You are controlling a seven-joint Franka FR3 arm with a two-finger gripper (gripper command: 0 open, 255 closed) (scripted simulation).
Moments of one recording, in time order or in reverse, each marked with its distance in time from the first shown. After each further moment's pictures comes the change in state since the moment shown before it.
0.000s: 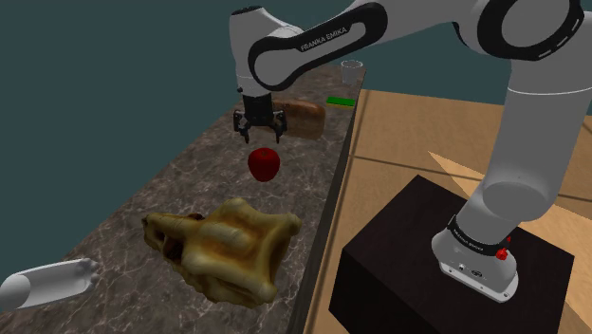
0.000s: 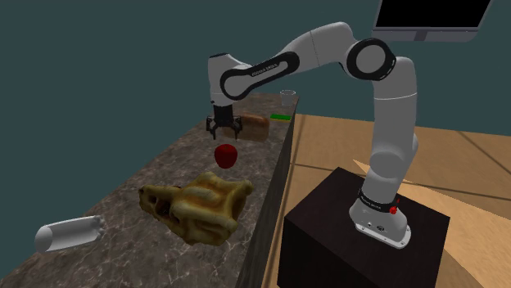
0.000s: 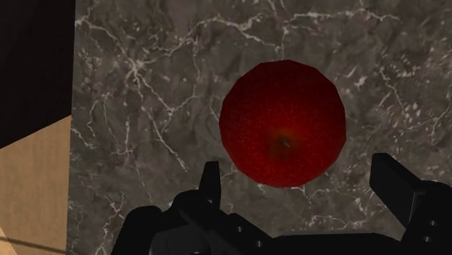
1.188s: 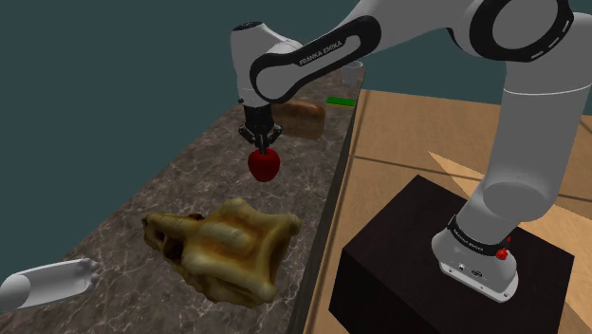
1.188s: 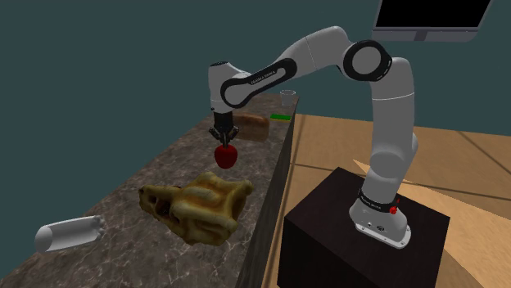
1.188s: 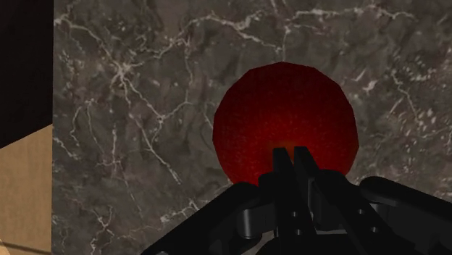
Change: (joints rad) arm 0.006 0.030 -0.007 -0.034 -0.018 0.063 0.015
